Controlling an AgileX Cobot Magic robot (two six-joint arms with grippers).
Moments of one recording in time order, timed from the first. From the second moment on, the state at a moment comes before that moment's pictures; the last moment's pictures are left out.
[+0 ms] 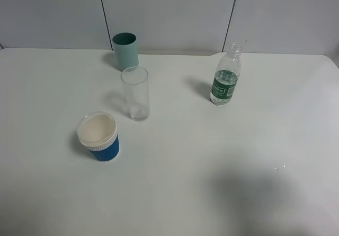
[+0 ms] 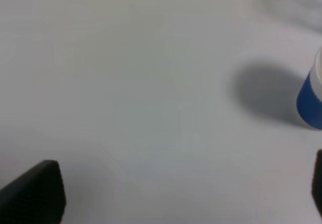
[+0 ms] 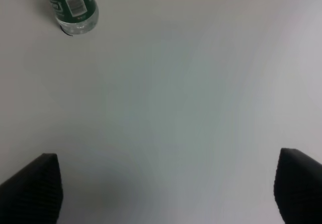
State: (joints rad) left arm 0.18 0.17 -0.52 -0.14 1.06 0.20; right arm 0.01 0.11 -0.48 0.03 1.05 -0.03
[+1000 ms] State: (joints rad) left arm 0.18 0.17 -0.52 -0.14 1.06 0.20; right arm 0.01 0.57 -0.51 0.03 0.64 -0.05
